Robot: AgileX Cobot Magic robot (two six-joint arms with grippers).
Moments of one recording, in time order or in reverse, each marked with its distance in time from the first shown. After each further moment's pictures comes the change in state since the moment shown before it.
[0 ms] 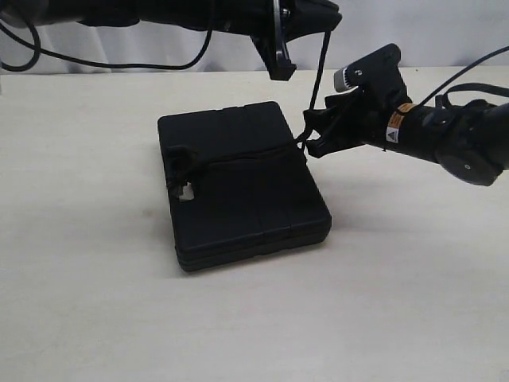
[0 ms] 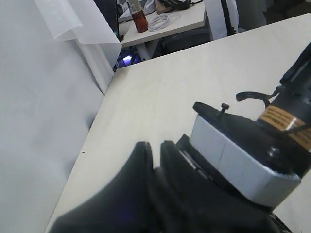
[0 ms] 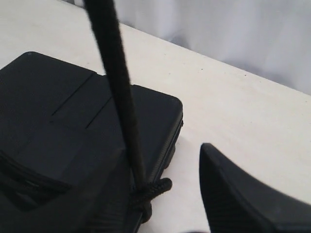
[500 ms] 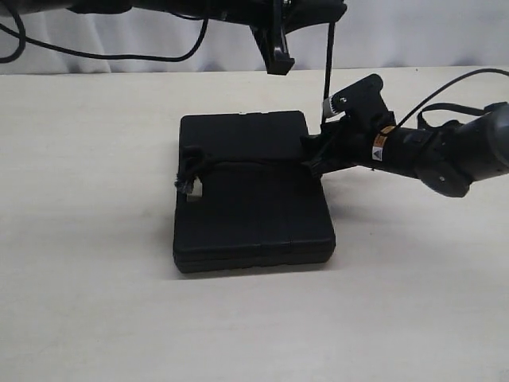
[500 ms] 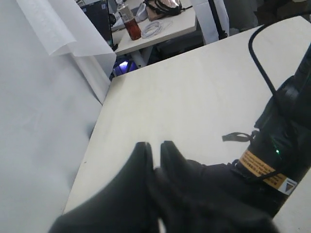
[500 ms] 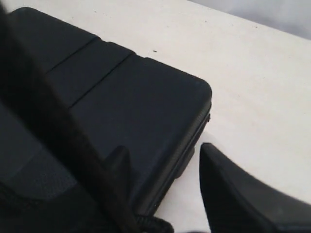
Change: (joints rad) left arm 0.000 -0.043 -0.002 0.043 0.020 0.000; right arm 0.000 0.156 -0.043 0.048 0.013 -0.055
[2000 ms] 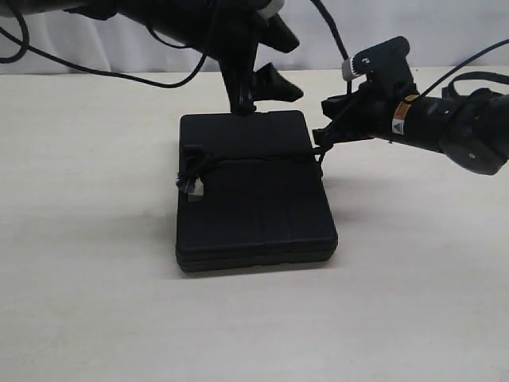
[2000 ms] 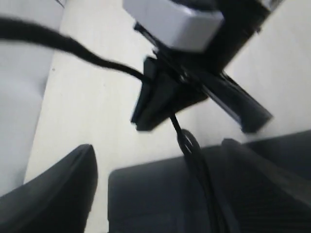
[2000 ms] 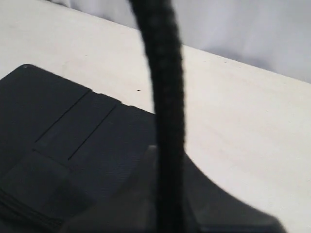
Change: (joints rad) left arm 0.000 0.014 -0.007 0.557 -0.039 -0.340; right arm -0.022 -0.164 0.009 -0.046 0.080 0.140
